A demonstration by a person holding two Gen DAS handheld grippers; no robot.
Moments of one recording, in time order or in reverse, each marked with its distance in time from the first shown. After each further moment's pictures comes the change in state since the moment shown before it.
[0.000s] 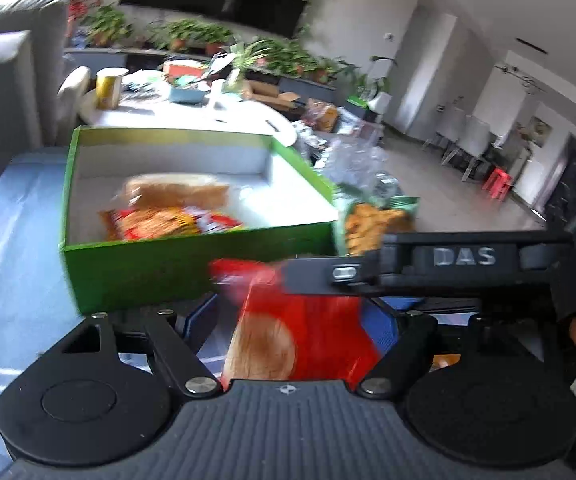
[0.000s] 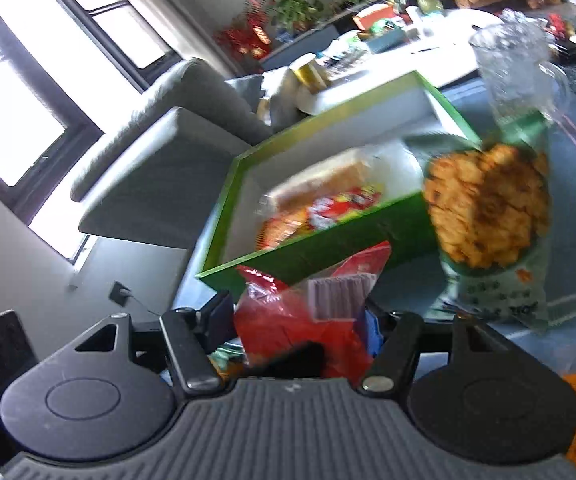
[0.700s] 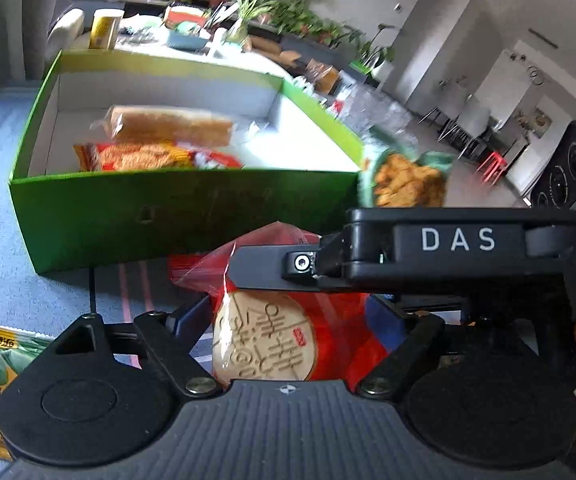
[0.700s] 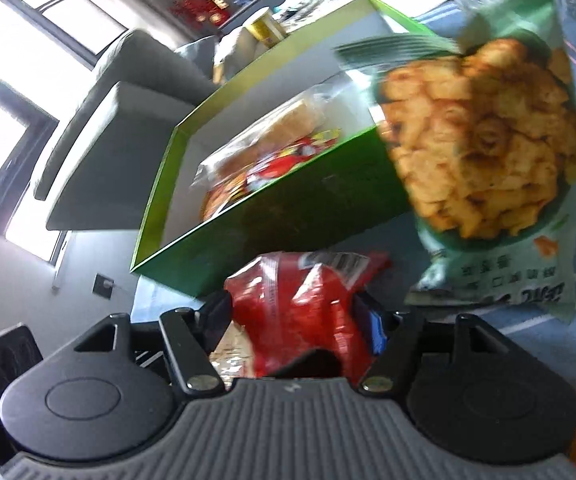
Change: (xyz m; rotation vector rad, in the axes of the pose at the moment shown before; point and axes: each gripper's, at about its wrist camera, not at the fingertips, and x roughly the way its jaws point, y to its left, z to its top) left arm 0.041 0.012 -0.012 -0.054 0.104 -0.074; right arm 0.043 -0.017 -0.004 0.070 0.124 0.015
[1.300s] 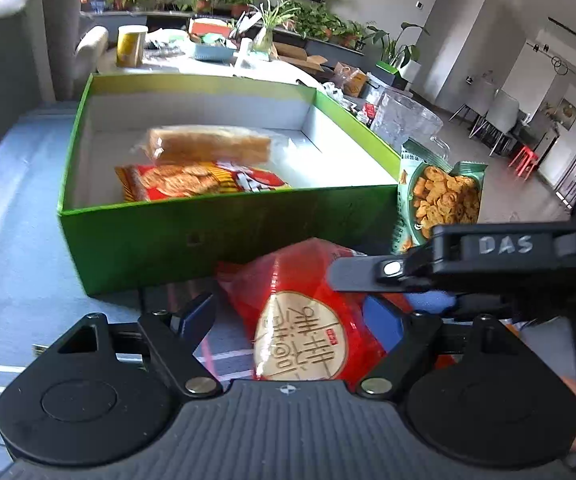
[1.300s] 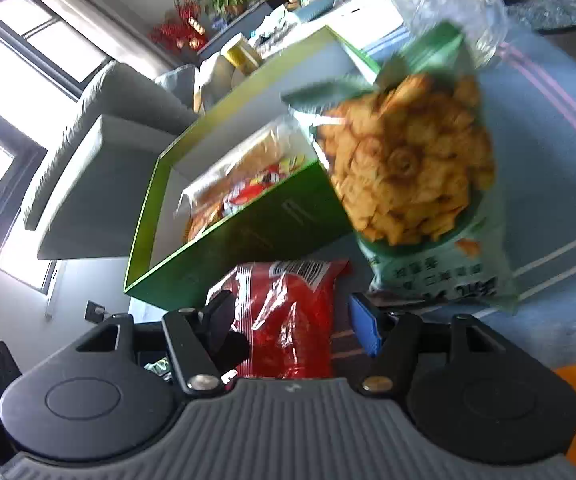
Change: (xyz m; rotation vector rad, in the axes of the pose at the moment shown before) left arm 0.002 0.009 0.011 0.022 0.008 0.121; right arm -0.010 -0.021 0.005 0.094 -0.035 -0.050
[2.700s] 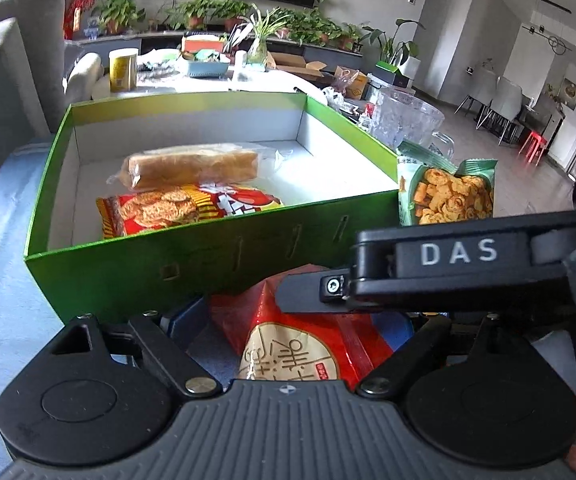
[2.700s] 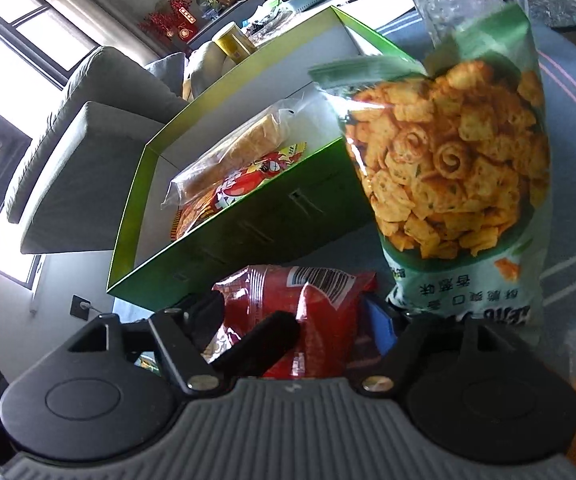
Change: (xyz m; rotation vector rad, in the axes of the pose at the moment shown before) left arm 0.017 -0.015 0.006 0.076 -0.031 0.055; right arm 0.017 0.008 0.005 0.002 0.002 -0.036
